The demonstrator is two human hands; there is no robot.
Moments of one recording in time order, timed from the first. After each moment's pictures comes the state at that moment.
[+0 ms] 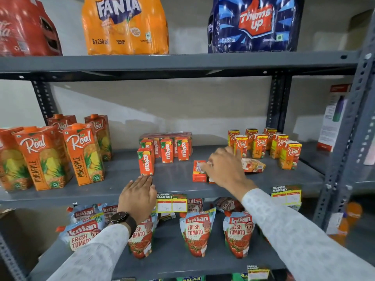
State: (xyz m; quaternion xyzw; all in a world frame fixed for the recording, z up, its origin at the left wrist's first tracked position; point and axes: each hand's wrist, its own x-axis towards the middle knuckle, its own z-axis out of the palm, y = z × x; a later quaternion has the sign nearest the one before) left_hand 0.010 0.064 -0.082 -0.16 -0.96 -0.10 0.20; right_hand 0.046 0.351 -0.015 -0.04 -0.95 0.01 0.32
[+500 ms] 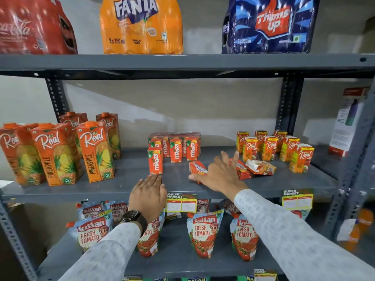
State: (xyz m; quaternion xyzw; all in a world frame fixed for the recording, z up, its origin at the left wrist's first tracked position) left_hand 0.004 0.064 -0.087 -0.16 -0.96 -0.09 0.21; right_hand 0.023 0.310 -0.025 -0.08 -0.98 -0.04 0.16
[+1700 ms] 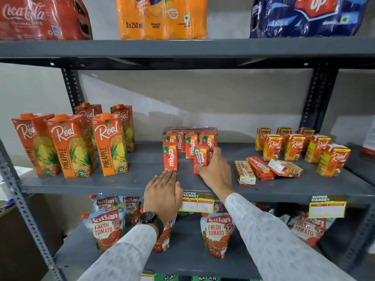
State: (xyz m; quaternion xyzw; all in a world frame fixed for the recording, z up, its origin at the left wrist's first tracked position) left_hand -0.003 0.066 -0.099 -0.15 -0.94 -0.12 0.27; right_hand -0.034 0.255 -0.066 -0.06 -0.87 0.35 0.34
